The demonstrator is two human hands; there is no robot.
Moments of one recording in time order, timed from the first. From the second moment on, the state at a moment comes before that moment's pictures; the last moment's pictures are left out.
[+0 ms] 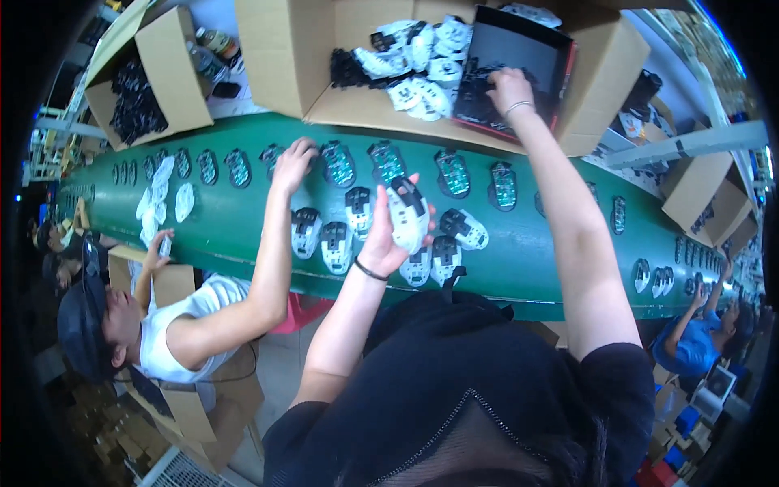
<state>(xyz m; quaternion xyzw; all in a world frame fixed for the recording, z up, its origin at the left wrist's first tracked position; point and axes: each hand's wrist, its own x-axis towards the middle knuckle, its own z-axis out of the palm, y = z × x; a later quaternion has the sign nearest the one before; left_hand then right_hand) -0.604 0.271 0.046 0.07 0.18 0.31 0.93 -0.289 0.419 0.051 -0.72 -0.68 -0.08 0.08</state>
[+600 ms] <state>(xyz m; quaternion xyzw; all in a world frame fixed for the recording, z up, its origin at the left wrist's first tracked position) -0.608 0.252 0.063 0.11 0.30 0.30 0.90 -0.305 0.353 0.098 -0.37 -0.35 0.65 0.56</state>
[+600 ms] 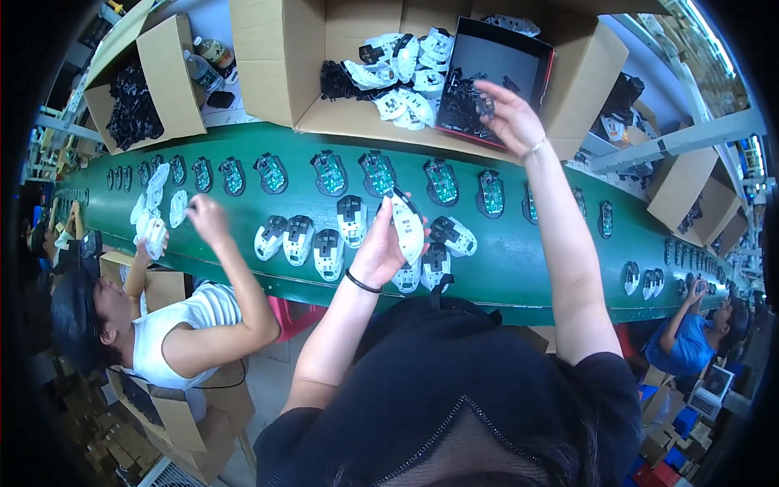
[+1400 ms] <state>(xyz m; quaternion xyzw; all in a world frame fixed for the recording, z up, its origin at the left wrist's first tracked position) -0.577 0.206 0.114 0.16 0.28 0.36 0.87 -0.443 0.162 0.142 -0.52 -0.73 0.06 0.44</state>
